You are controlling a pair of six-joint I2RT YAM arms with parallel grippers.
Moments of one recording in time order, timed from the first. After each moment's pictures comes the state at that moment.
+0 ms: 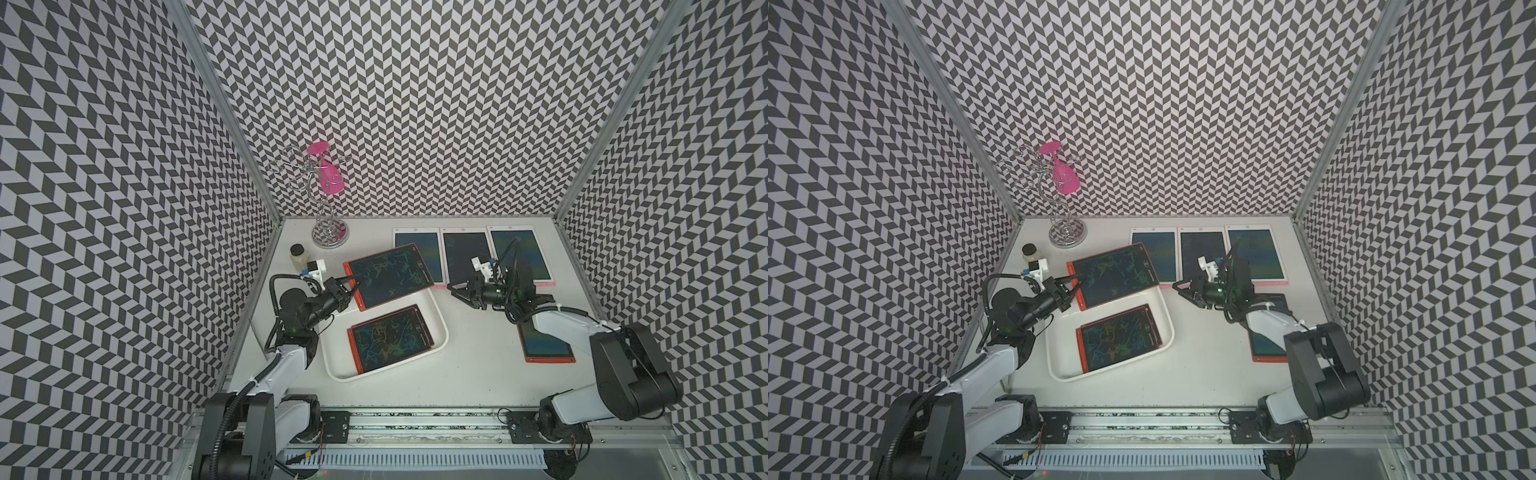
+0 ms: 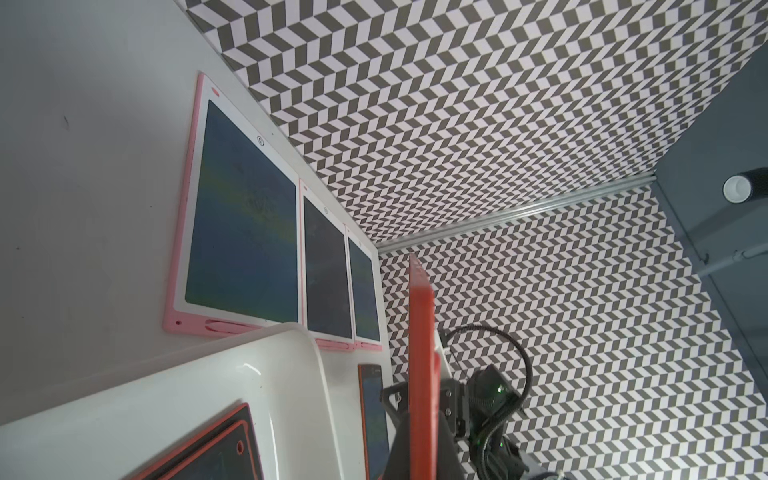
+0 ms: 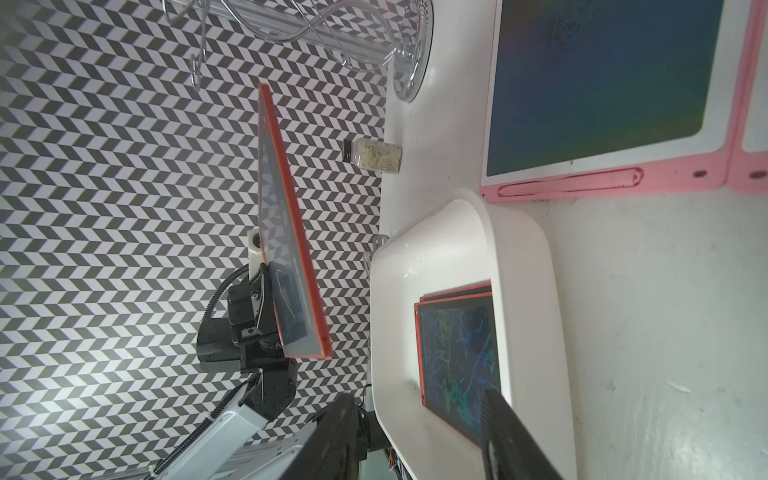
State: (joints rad) left arm -0.06 1.11 0.35 0.81 0.75 -1.33; right arm 0.28 1.45 0.63 0.34 -0.89 0.99
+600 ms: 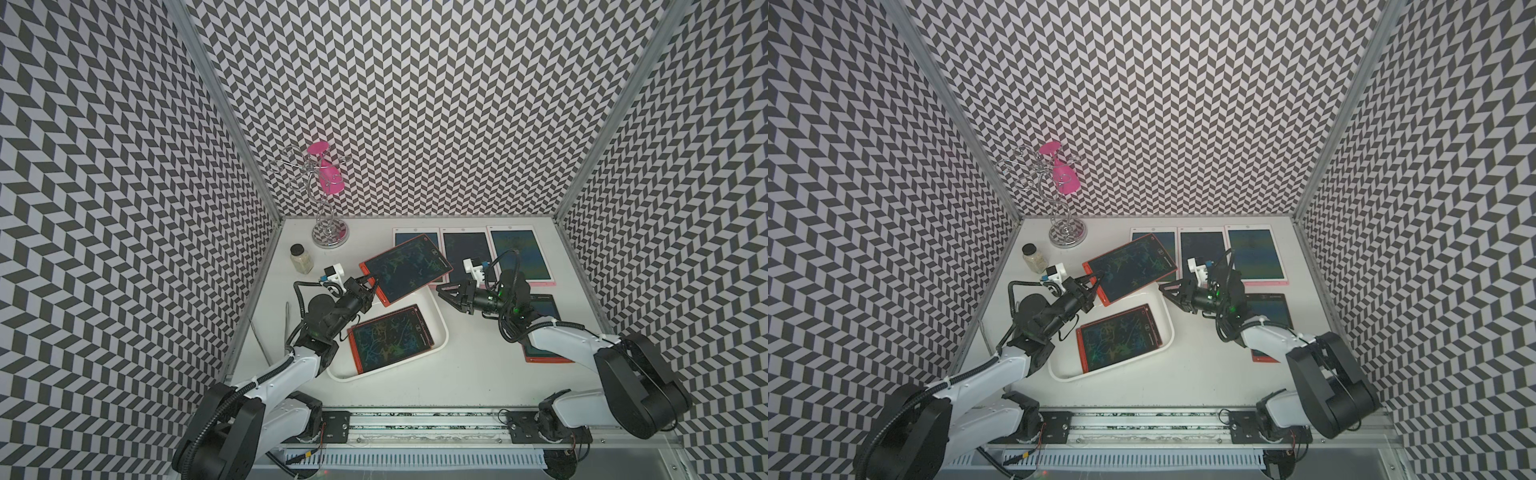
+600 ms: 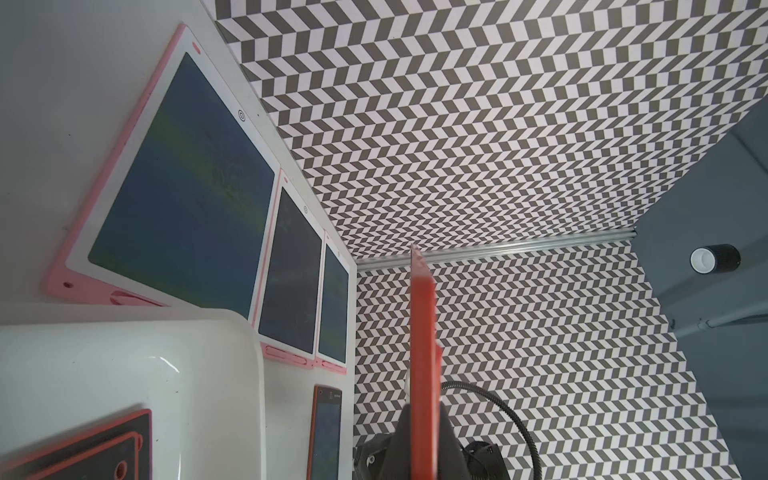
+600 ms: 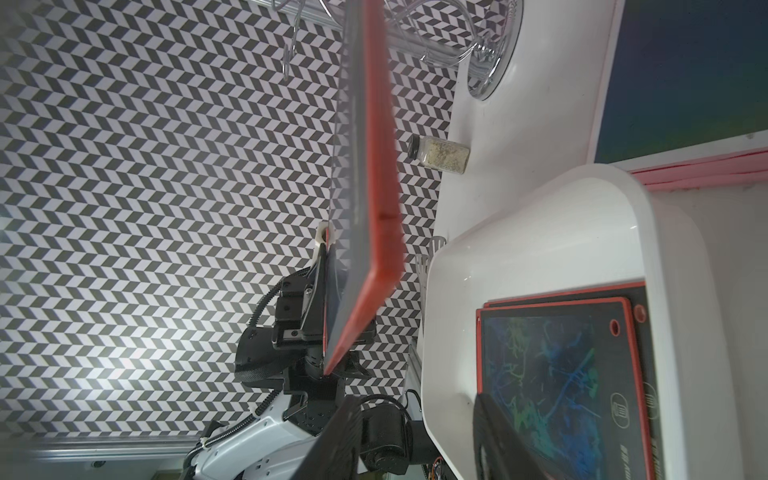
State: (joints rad) left arm -0.40 1.11 0.35 0.84 0.26 -1.46; right arm 0.44 1.40 0.57 0.65 -0.79 1.21
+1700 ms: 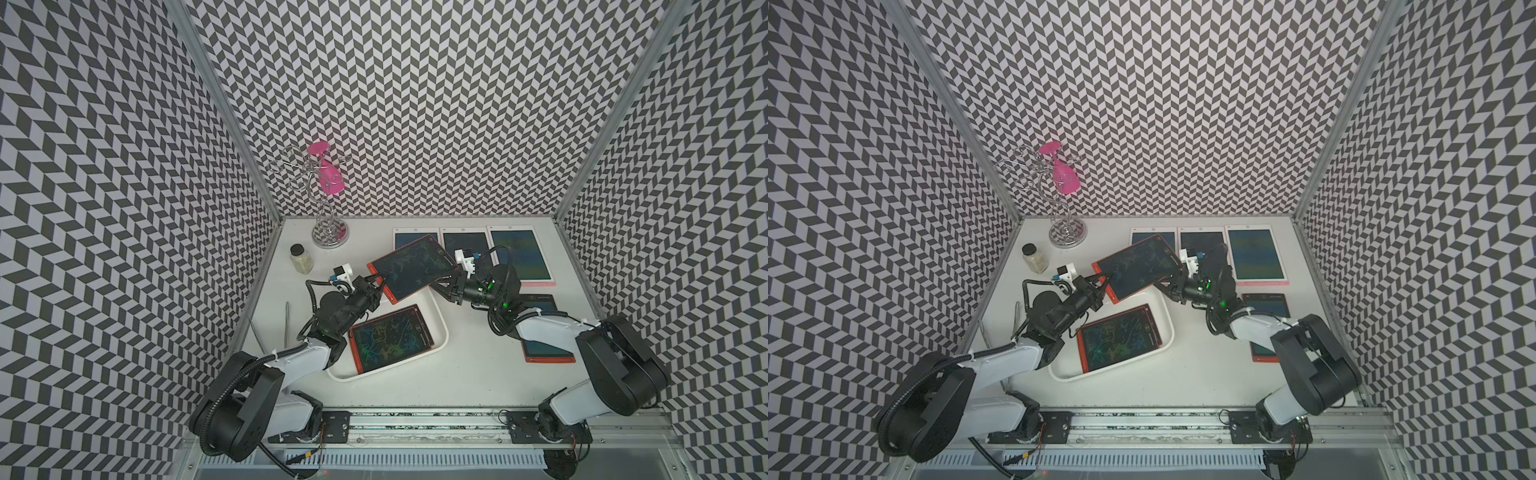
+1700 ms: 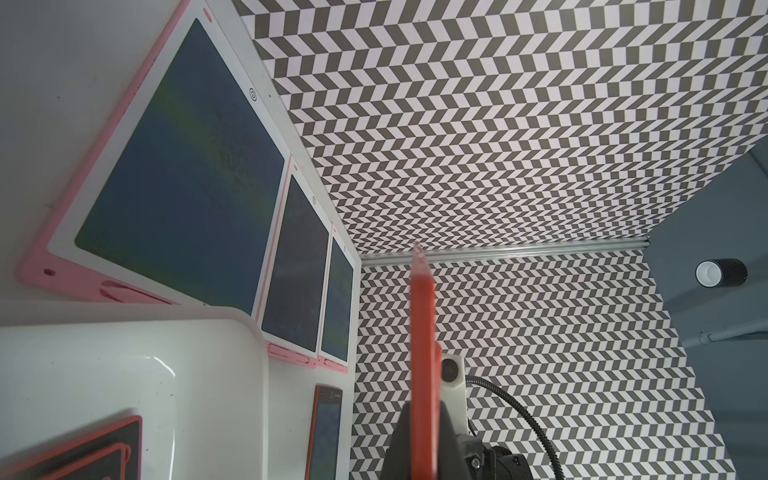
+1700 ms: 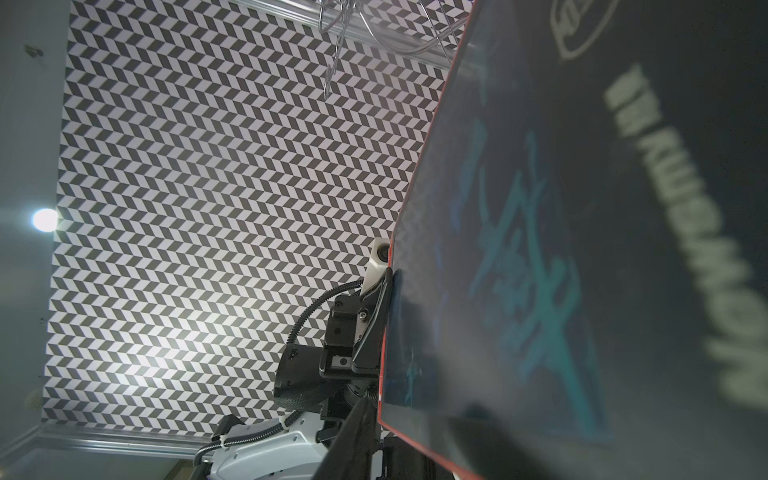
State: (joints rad) left arm -0.44 1.29 0.37 0.98 0.25 -1.50; right arm 0.48 1.54 0.67 0.82 -0.76 1.29
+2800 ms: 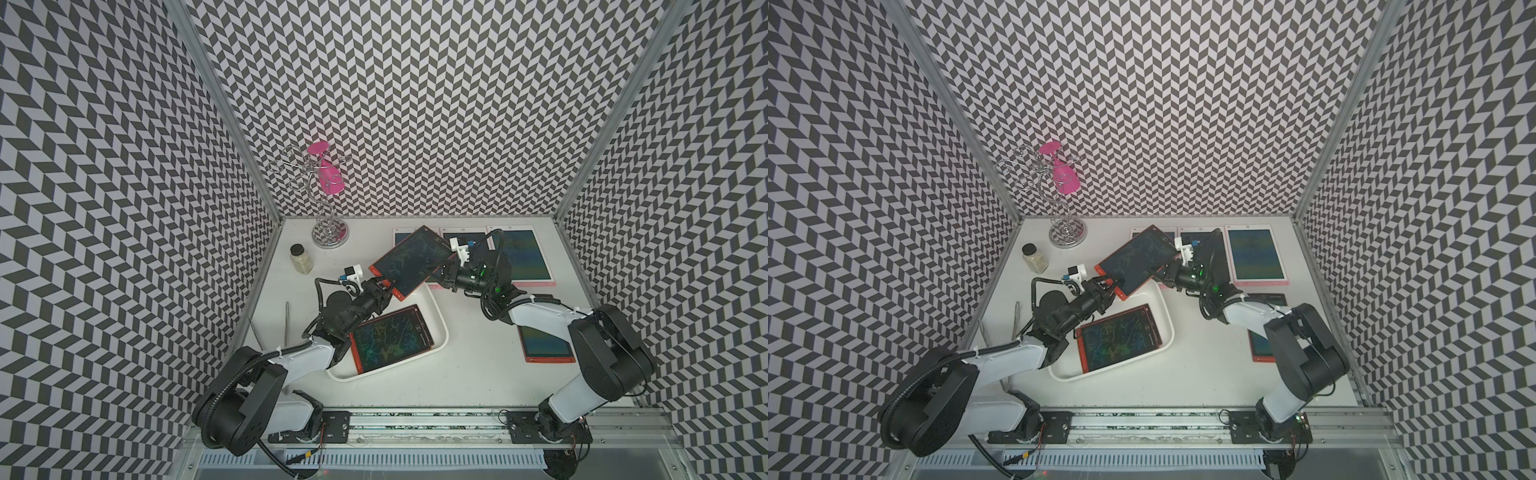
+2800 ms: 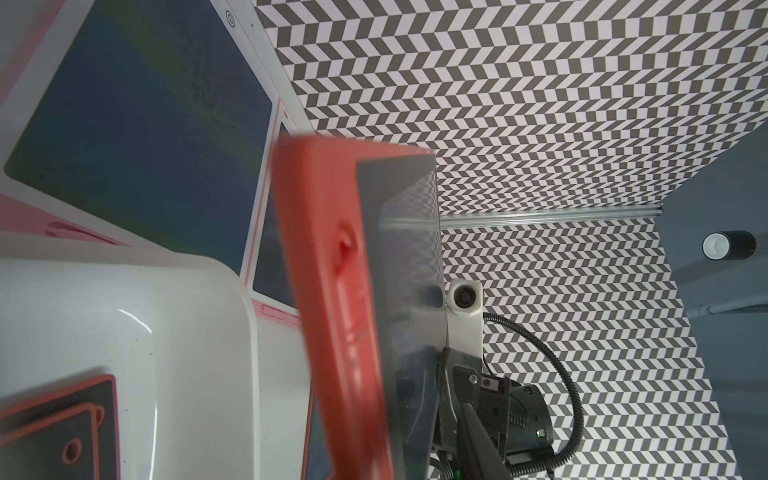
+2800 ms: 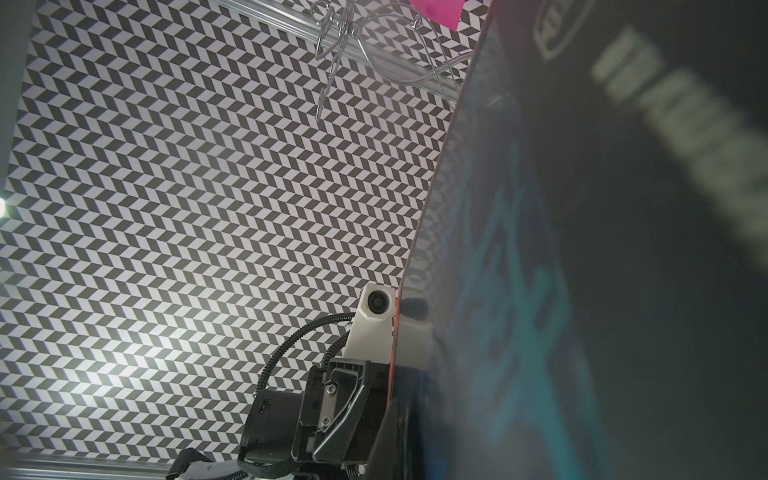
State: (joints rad) left arm -0.49 1.29 0.37 0.96 0.31 -1.49; right arm 0.47 1.61 0.82 0.69 -0.72 1.16
